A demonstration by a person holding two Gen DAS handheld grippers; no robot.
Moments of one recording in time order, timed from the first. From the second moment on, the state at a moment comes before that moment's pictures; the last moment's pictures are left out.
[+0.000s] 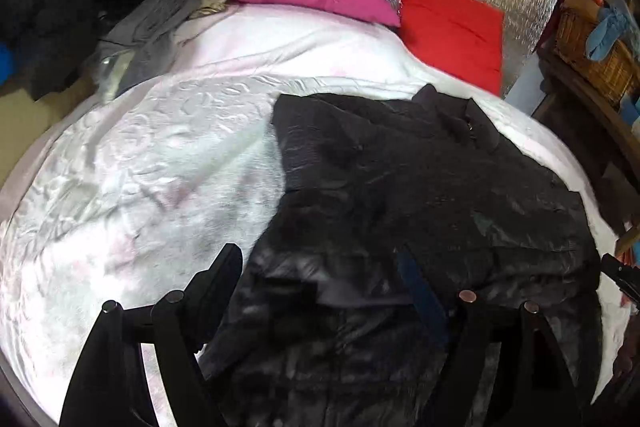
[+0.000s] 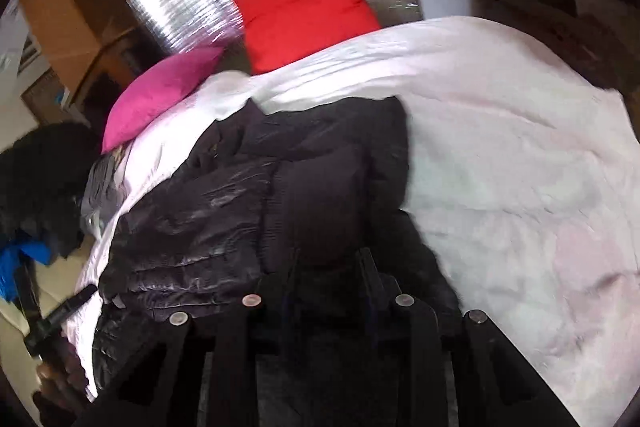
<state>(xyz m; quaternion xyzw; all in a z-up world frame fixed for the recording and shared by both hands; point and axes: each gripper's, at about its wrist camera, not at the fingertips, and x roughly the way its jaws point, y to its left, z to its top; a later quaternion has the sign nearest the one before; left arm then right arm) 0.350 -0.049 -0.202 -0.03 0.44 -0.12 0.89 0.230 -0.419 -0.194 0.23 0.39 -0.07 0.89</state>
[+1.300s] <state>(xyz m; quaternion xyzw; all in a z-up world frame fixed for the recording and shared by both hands) 0.149 0.033 -0.205 0.00 0.40 -0.05 0.92 0.025 -0.401 -0.210 0.27 0.38 -0.02 0.88</state>
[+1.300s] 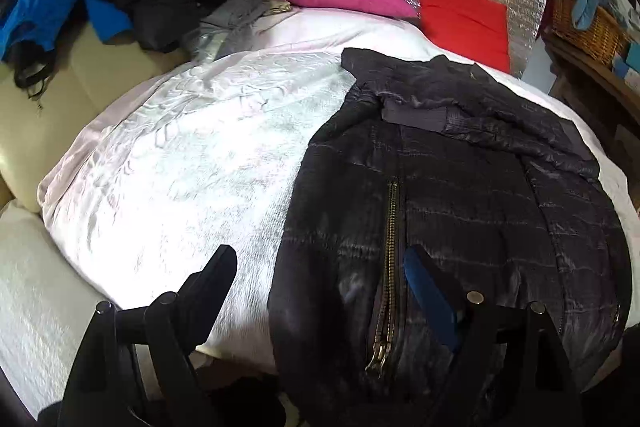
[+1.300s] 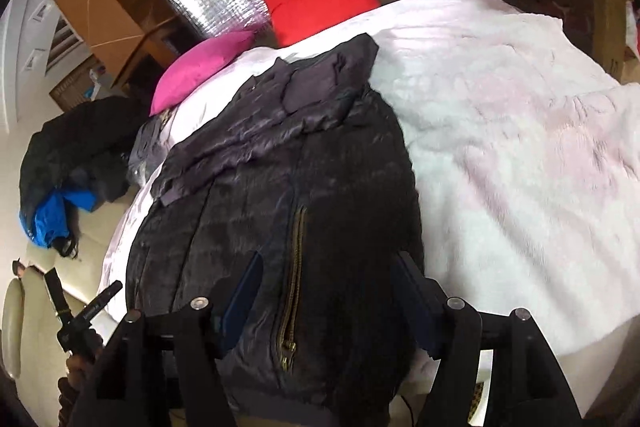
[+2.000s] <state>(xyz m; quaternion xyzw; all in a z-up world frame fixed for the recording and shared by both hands) 0.111 0.067 -0.264 -0.13 0.52 -0.01 0.84 -0.007 -0.359 -0.272 0.21 0.52 -0.05 0.83</state>
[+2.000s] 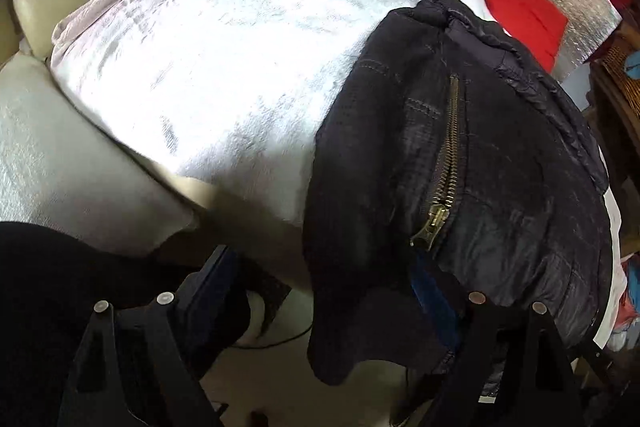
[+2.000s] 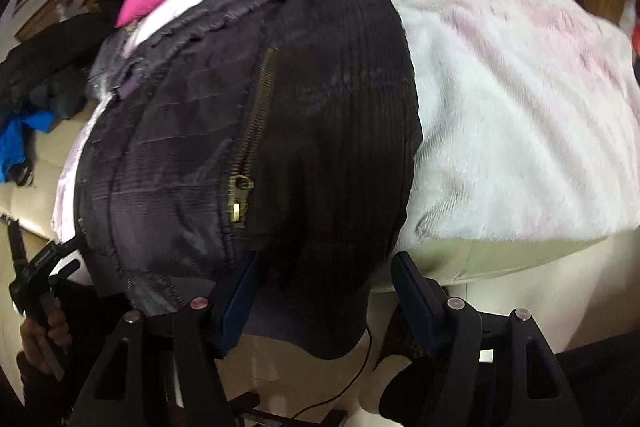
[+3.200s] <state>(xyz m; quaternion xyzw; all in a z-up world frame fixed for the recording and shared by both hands) 0.104 0.065 -0.281 -0.17 0.56 -0.13 0.80 -0.026 -0.357 -0.286 0.25 0.54 -0.01 0.80</state>
